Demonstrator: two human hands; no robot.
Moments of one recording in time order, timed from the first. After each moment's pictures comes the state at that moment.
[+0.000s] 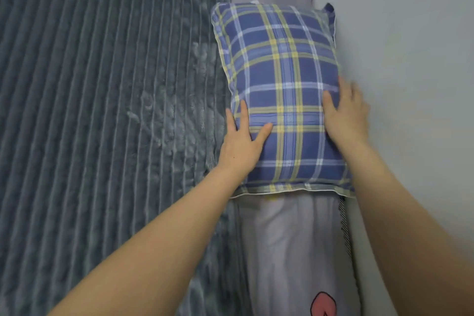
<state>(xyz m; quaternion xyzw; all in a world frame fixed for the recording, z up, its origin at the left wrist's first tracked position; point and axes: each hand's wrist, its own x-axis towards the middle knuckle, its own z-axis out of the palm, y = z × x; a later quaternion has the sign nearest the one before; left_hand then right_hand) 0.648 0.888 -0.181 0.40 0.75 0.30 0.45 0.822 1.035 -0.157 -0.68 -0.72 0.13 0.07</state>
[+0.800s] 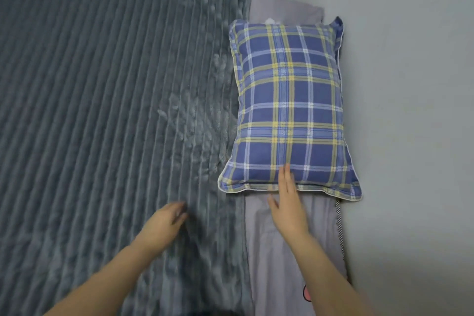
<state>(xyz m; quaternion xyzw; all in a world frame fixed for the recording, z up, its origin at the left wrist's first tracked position) 0.583 0.642 -0.232 0.36 0.81 0.09 0.45 0.831 0.815 -0.188 -0.56 -0.77 0.32 -0.04</state>
